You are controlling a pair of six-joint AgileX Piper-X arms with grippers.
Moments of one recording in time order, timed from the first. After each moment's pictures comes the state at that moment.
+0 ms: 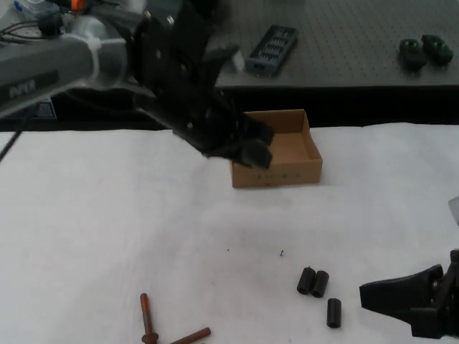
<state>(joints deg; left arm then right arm) -30.3 112.2 -89.2 42.2 31.6 0.0 28.6 47.1 -22.9 20.8 -28.2 14.4</state>
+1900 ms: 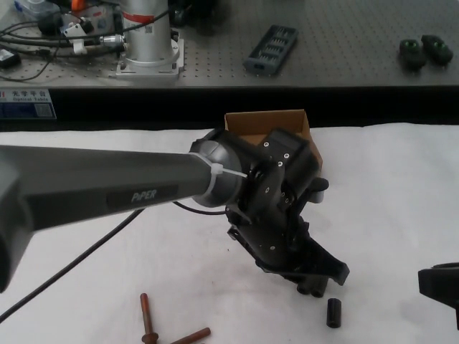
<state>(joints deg) -44.8 116.9 -82.1 37.2 17.0 -9.5 28.6 34.8 -28.7 39.3 -14.7 12.4</state>
